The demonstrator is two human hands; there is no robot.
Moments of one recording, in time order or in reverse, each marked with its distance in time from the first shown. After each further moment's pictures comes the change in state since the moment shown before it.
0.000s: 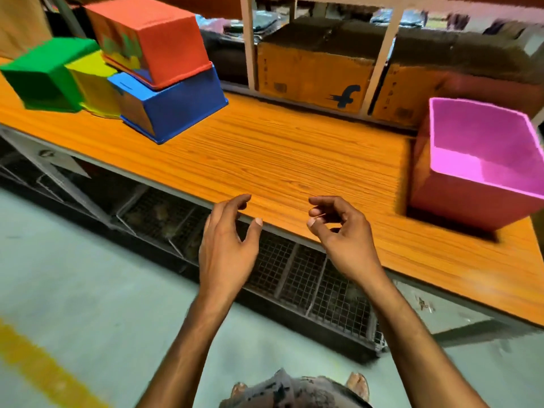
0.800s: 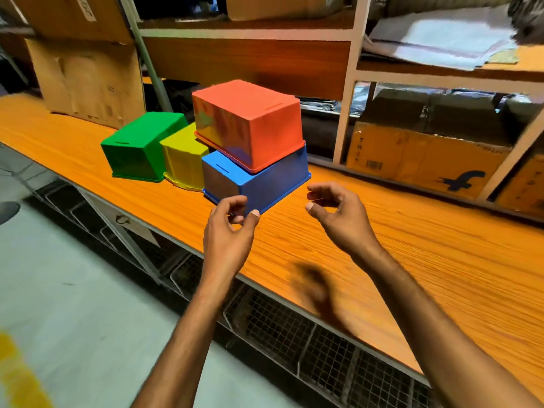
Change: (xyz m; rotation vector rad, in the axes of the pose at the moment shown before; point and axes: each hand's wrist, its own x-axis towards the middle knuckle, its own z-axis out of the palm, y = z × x) left_hand 0.279 -0.132 -0.155 -0.276 0.153 -0.170; right_hand 0.257 -0.118 0.247 0.026 -0.077 -0.142
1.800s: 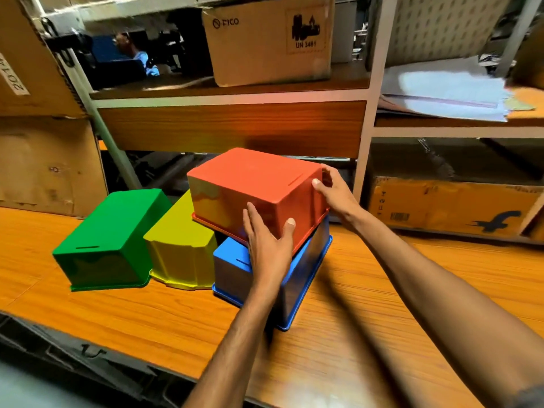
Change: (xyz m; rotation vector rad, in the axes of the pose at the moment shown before) left_hand 0.262 -0.018 0.039 0.039 -0.211 0.071; right_hand 0.305 0.009 0.091 -0.077 0.155 0.075
